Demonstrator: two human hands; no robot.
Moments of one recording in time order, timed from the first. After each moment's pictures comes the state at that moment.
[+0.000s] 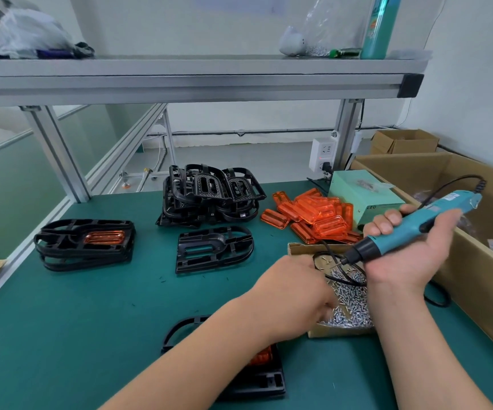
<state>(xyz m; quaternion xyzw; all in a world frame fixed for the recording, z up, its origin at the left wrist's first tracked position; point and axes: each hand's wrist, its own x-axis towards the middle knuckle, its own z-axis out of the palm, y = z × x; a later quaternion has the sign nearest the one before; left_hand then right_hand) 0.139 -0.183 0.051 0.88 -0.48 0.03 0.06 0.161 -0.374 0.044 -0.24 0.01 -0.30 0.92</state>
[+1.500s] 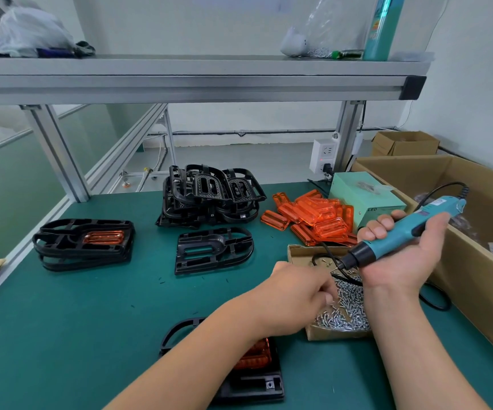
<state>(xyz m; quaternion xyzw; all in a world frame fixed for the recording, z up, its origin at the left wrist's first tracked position) 0.145 -0.185 0.042 0.88 -0.35 -0.12 0.31 0.164 -0.369 0.041 -0.23 0.03 -0.28 0.93</state>
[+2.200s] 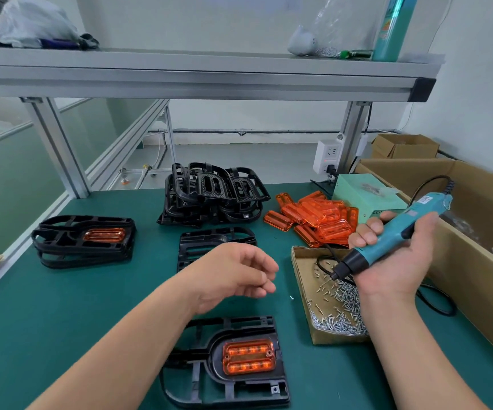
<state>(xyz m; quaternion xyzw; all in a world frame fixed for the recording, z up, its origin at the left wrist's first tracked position) 0.181 -0.093 0.038 0.68 -0.13 -0.29 0.66 0.164 -0.351 0.041 -0.29 0.01 -0.25 0.92</state>
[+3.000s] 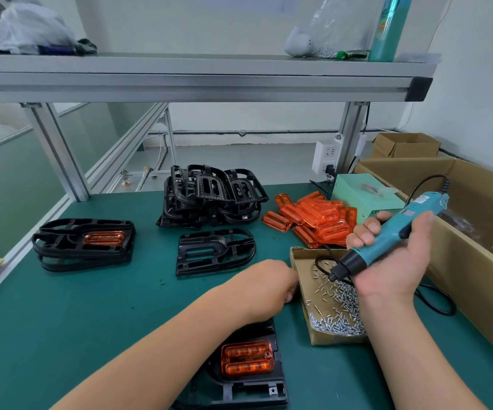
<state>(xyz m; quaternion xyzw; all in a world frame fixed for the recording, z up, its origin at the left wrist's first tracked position) 0.186 -0.156 0.024 0.92 -0.37 -0.09 0.12 0.164 -0.353 0.038 -0.29 0.00 -0.24 0.93</state>
